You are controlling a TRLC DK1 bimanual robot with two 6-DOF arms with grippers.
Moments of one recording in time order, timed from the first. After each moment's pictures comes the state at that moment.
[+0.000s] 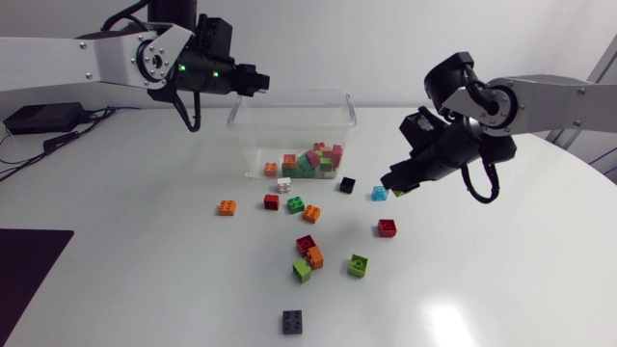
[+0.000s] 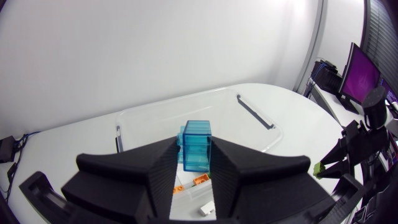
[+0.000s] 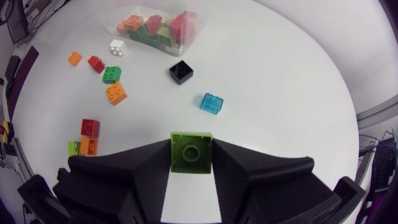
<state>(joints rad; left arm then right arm) -0.29 1.88 1.54 -0.14 0.20 0.03 0.28 1.64 1.16 -0.61 -0.04 -0.16</state>
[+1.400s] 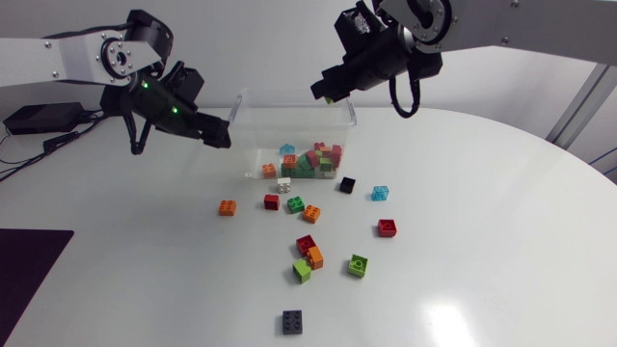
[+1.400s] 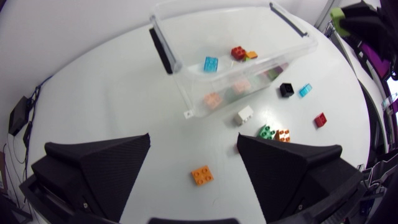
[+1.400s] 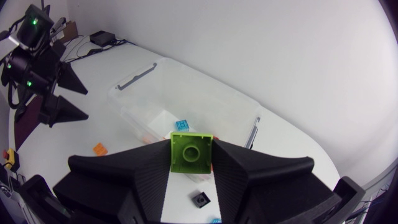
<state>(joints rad) -0.16 1.83 1.49 -0.65 0.17 0.23 0.46 1.88 1.70 -0.47 -0.04 -0.16</state>
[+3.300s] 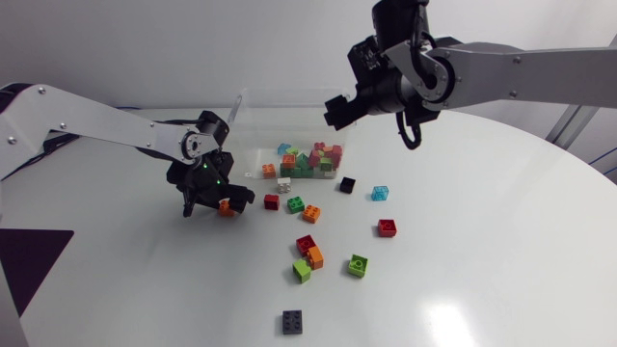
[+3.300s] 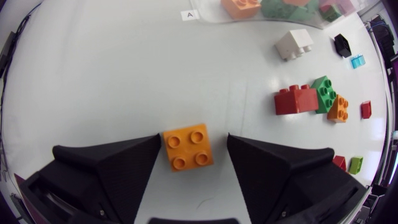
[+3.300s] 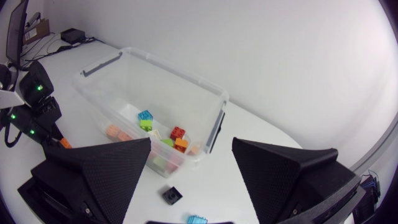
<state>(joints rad) -0.26 2.09 1.32 -0.50 0.01 -0.04 0.46 1.77 1.37 -0.18 0.20 -0.18</state>
